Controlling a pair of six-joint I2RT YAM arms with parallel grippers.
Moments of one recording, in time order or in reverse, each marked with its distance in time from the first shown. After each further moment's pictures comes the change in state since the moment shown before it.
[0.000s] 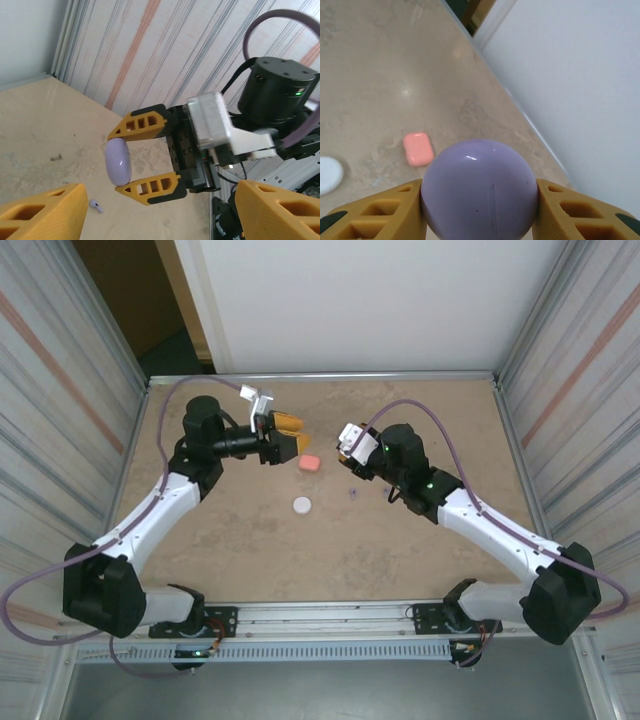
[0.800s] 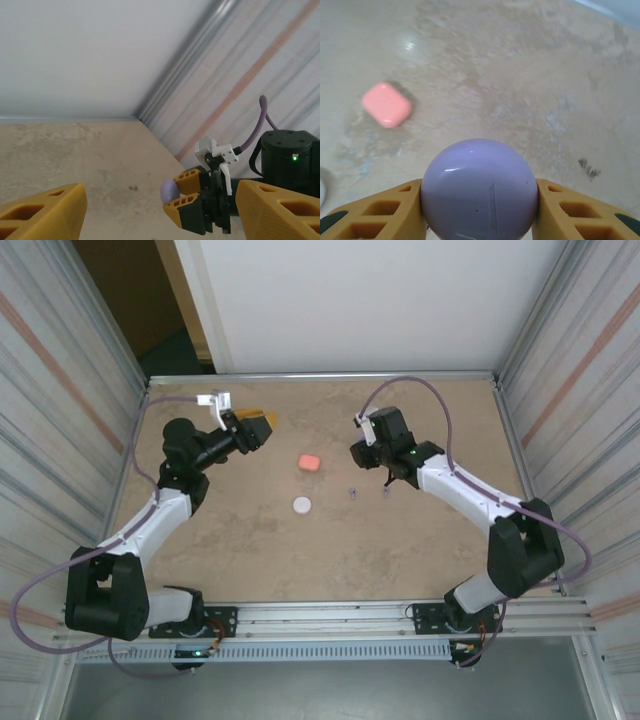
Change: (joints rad) left arm 0.167 -0.040 -0.227 0.345 -0.263 -0.252; right arm -0.129 0.265 0.160 -0.261 0.071 0.533
